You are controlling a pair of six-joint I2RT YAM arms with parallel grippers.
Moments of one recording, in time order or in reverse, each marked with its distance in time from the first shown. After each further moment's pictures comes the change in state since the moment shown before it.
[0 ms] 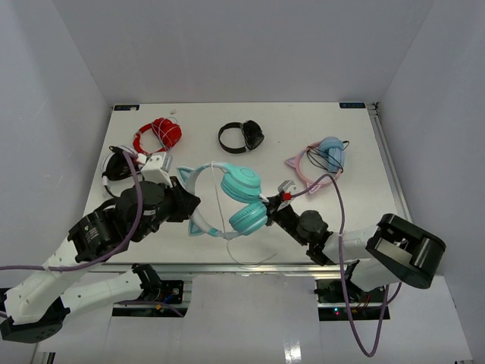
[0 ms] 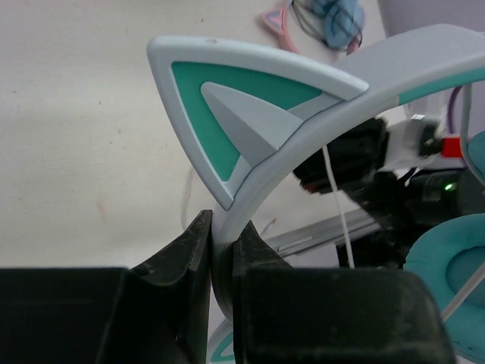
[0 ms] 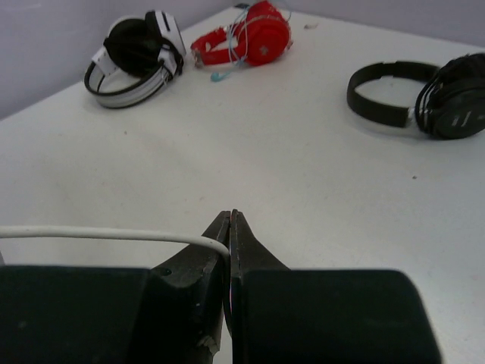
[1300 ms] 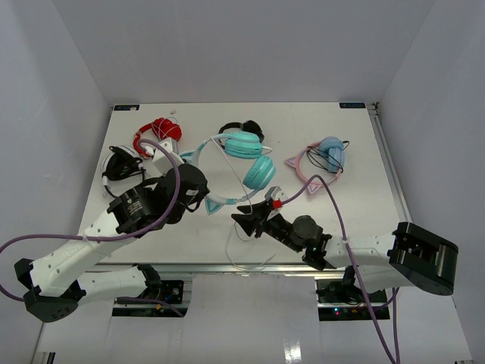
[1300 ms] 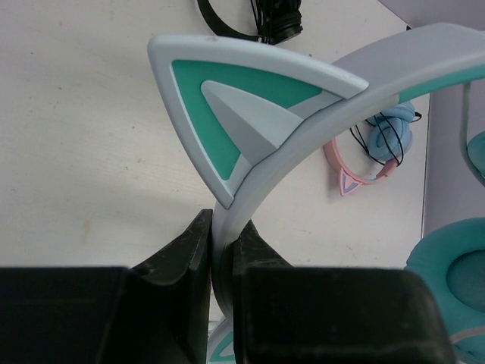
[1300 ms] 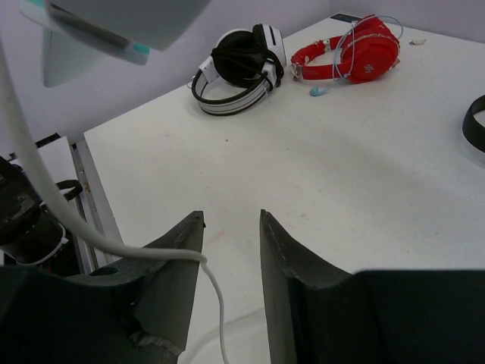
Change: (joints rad) left arm -0.006 0.274 0.097 -0.018 -0.312 -0.325; right arm 0.181 -0.159 0.096 -0.197 -0.015 0.051
